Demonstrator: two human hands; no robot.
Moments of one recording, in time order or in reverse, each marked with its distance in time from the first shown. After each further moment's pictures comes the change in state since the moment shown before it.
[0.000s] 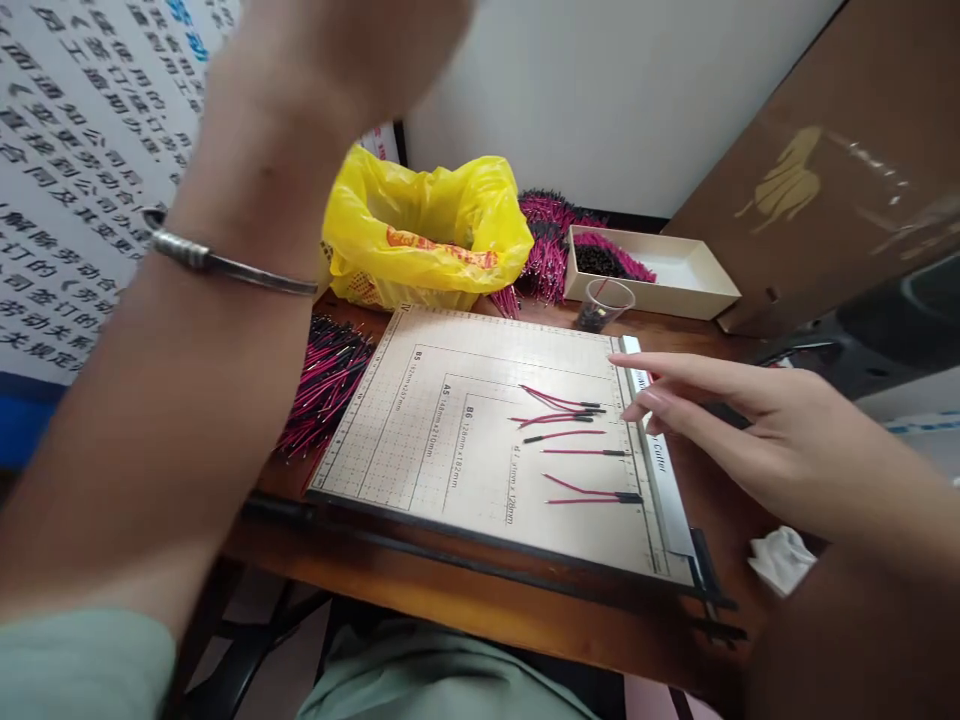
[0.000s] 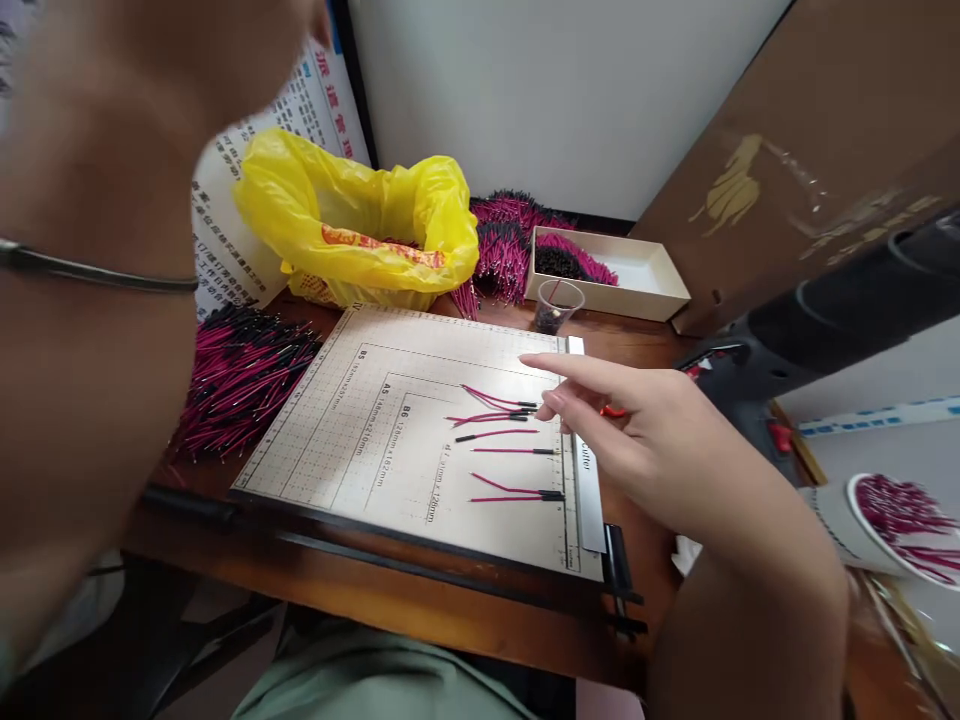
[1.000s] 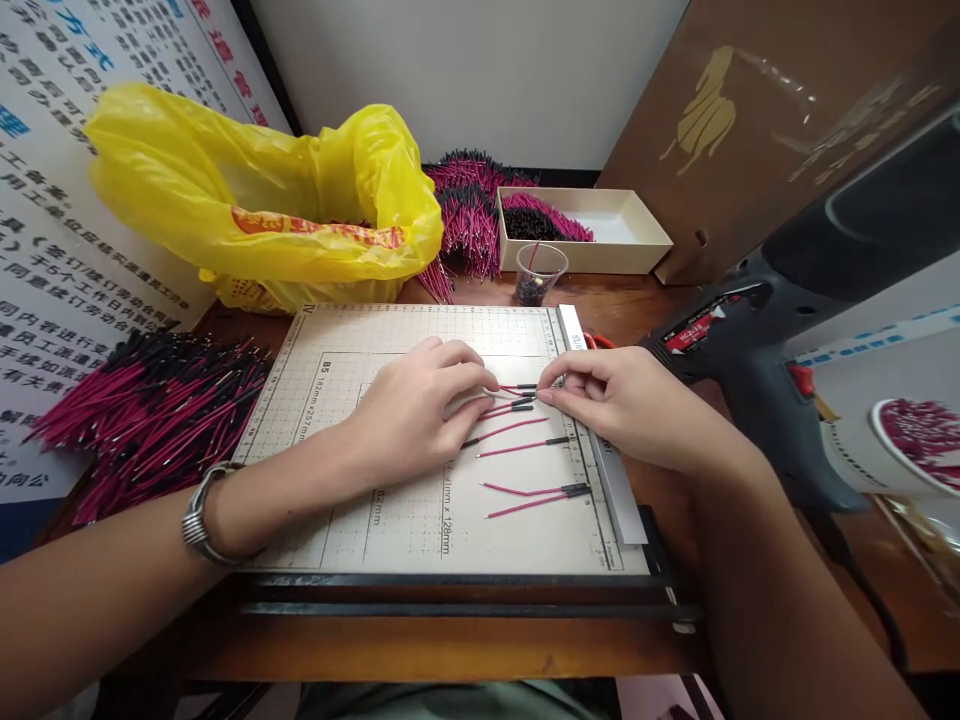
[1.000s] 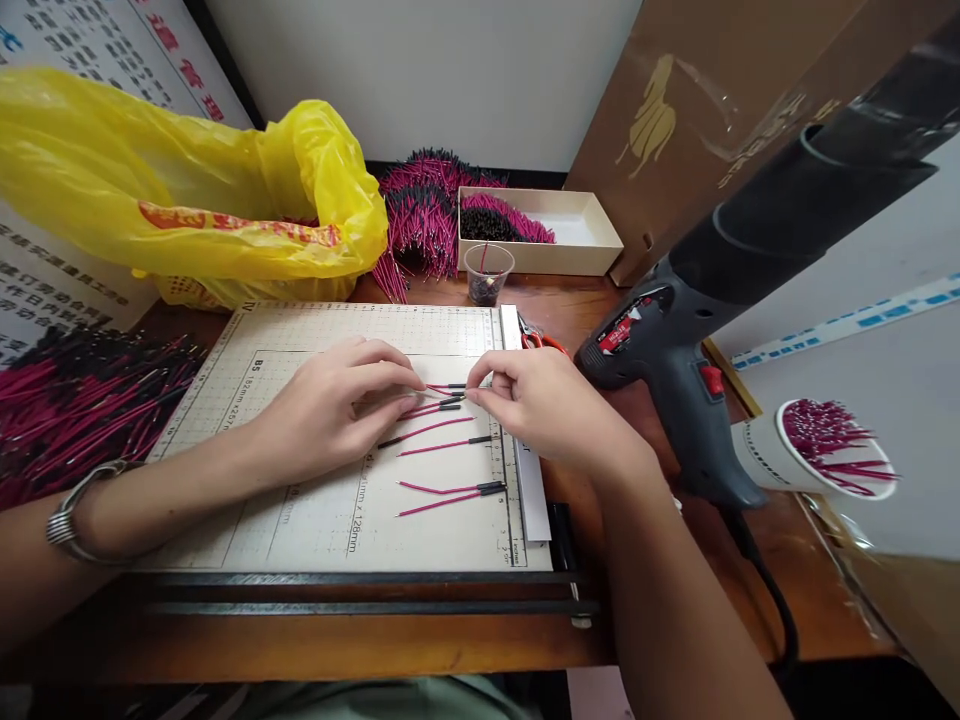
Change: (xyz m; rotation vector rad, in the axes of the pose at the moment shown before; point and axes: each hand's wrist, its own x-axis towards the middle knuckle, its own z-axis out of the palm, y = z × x) left_hand -0.130 0.122 0.090 -0.994 -0.244 0.341; right_hand 0.013 0.036 0.039 0.112 -0.112 0.109
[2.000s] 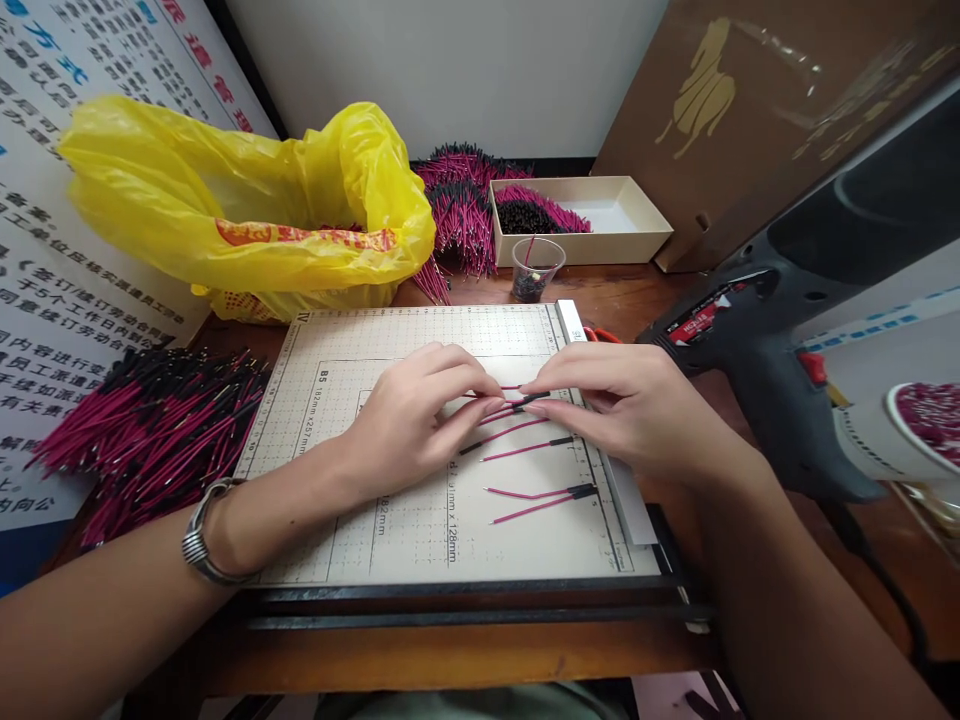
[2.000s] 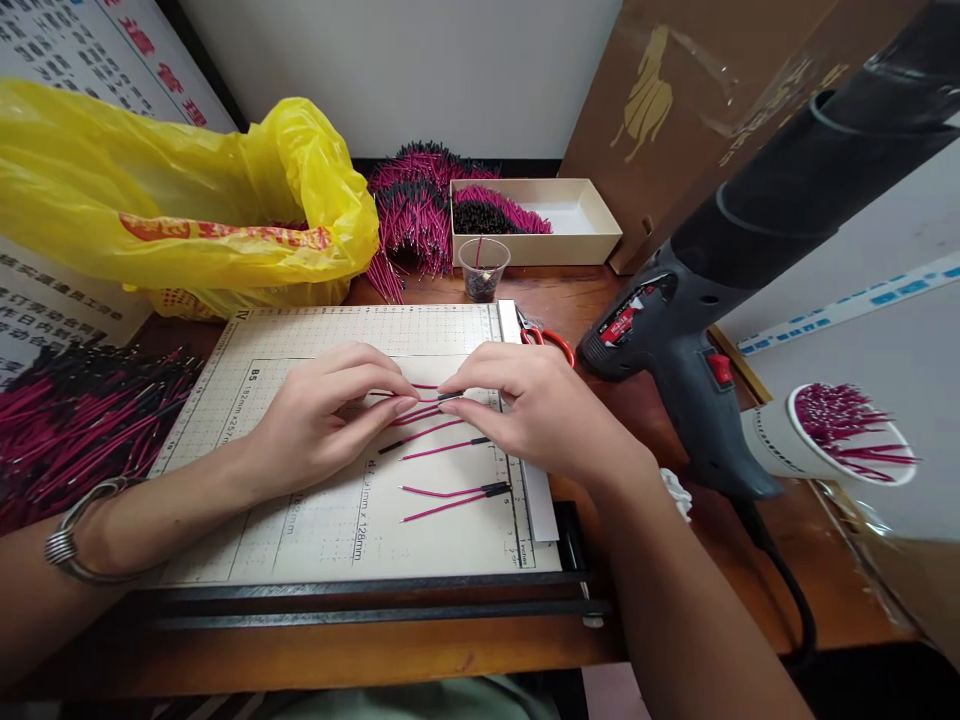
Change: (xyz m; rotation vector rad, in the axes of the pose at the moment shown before) left_hand 0.001 -0.002 -0.003 -0.112 0.184 0.190; right_hand -0.006 -0.006 0.004 0.025 0.185 -0.450
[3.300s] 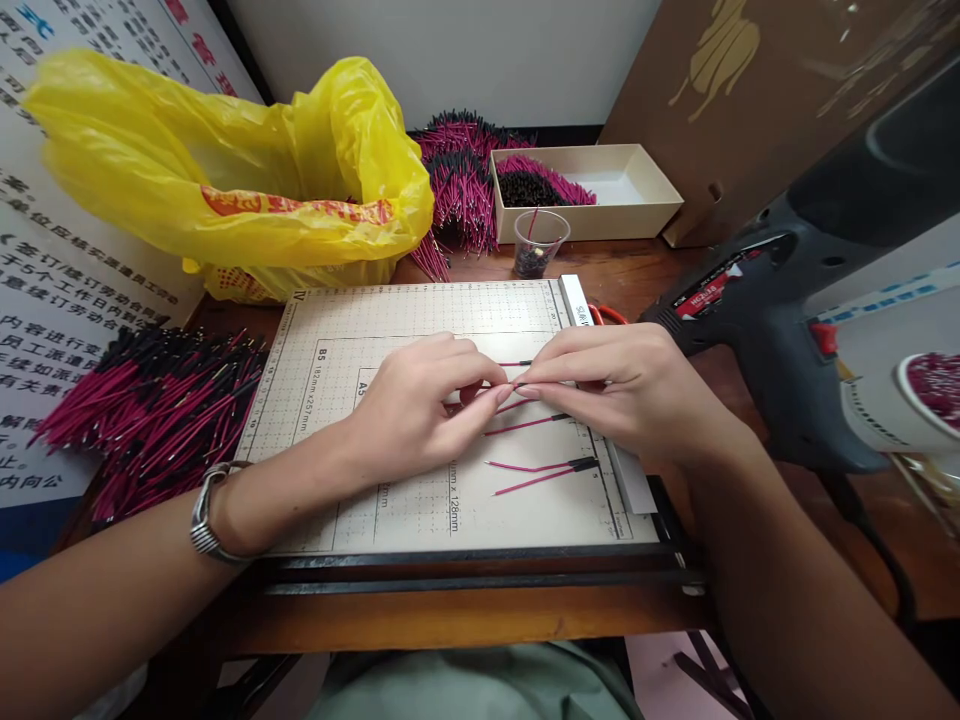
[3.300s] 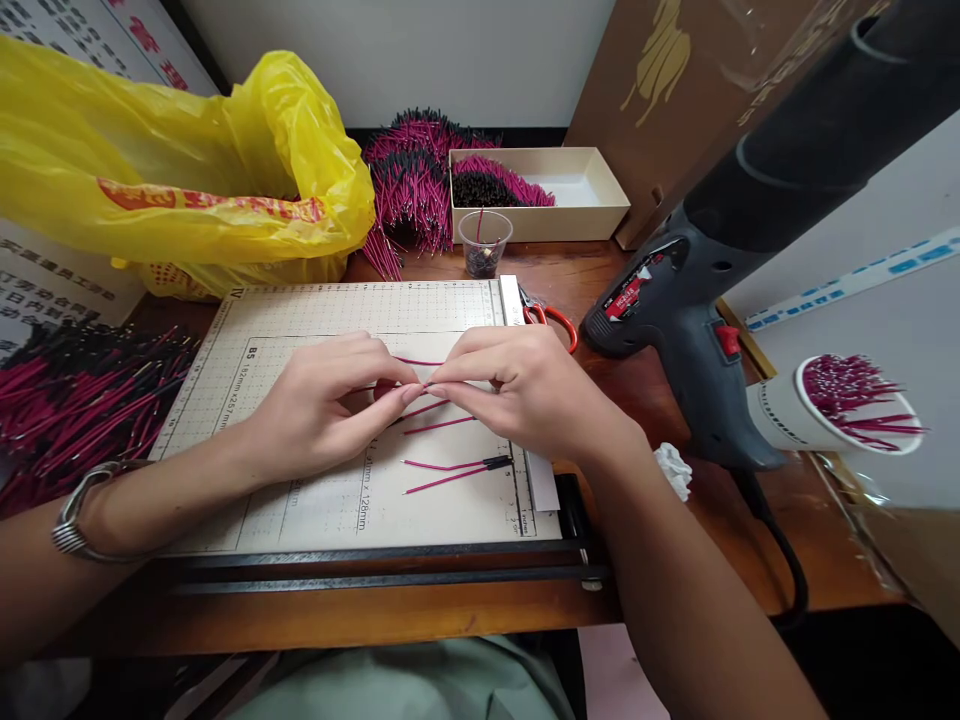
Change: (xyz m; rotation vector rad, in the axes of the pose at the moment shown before) left_hand -0.001 0.009 0.000 0.010 -0.072 -0.032; right_hand 0.001 -0.009 0.003 0.093 -0.049 0.040
